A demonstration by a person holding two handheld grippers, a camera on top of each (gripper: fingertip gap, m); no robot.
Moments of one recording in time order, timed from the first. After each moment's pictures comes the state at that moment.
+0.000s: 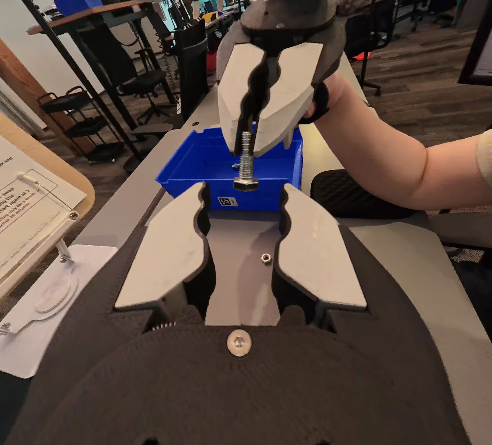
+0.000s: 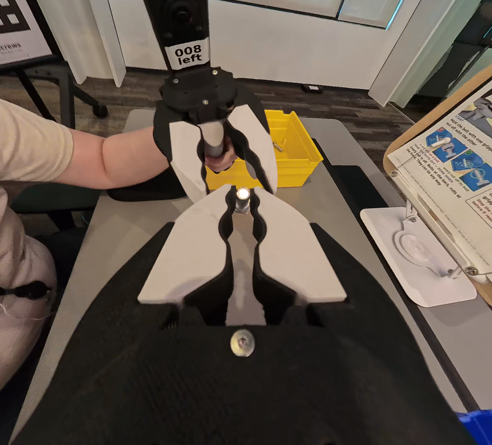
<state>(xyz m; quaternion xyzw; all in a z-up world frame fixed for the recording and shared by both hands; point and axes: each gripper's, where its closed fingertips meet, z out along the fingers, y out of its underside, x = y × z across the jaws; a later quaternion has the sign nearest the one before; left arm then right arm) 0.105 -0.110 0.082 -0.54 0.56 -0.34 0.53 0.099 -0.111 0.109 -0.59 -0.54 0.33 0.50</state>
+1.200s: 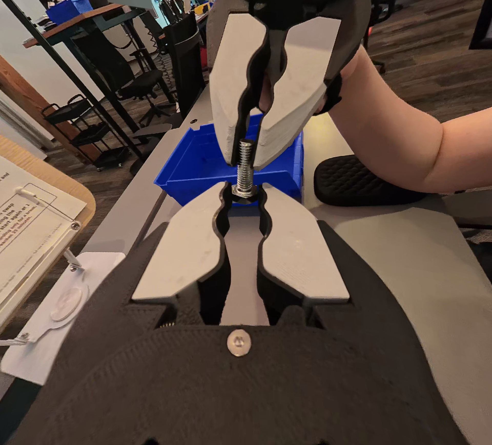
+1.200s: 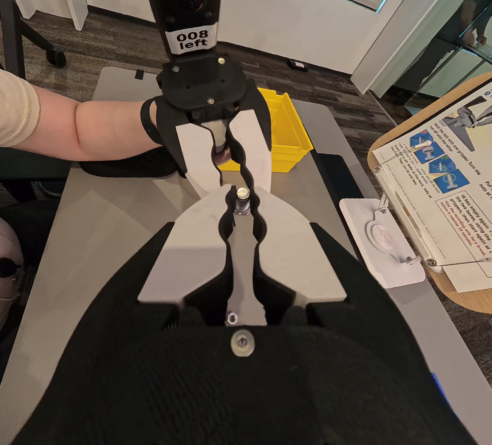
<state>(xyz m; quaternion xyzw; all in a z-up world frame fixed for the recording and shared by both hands) 0.115 -0.118 0.071 -0.52 0.59 -0.31 0.53 0.091 -0.122 0.102 -0.59 -0.57 0.25 0.51</state>
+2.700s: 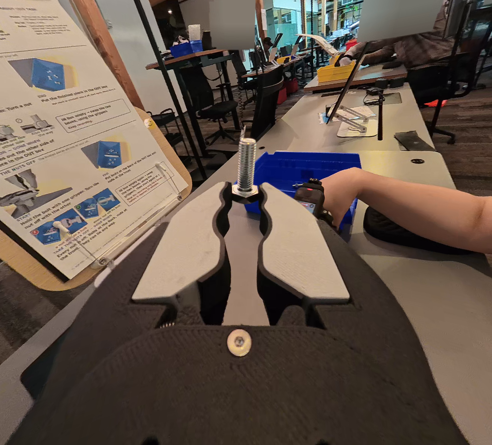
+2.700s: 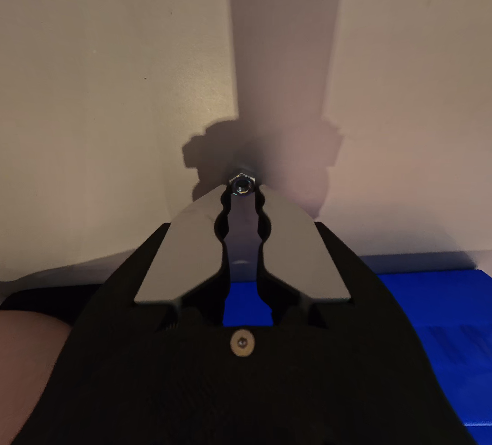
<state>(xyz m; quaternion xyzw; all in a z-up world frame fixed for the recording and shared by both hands) 0.003 -0.067 0.144 -0.56 0.45 -0.31 0.62 0.169 -0.071 -0.164 -0.76 -0.65 -0.01 0.00</state>
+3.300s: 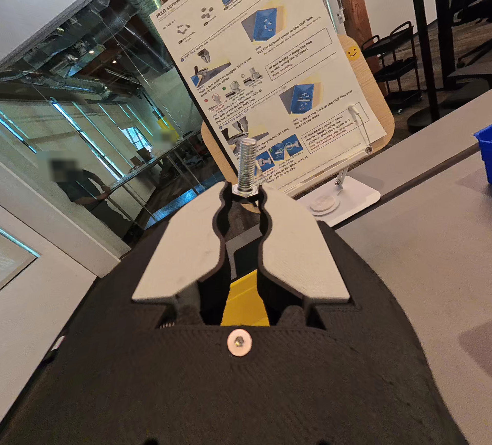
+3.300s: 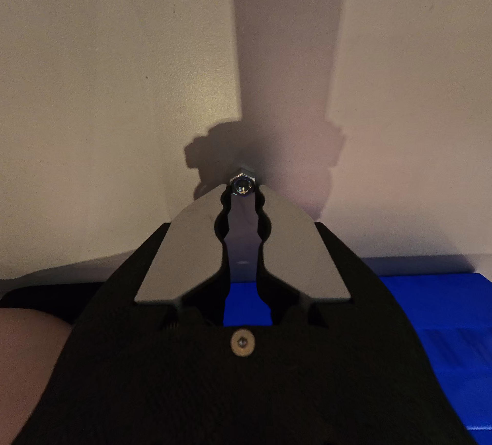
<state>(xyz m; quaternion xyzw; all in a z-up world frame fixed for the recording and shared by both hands) -0.060 0.010 0.140 -0.63 0.26 0.10 0.72 0.168 -0.071 -0.164 -0.76 -0.65 -0.01 0.00</state>
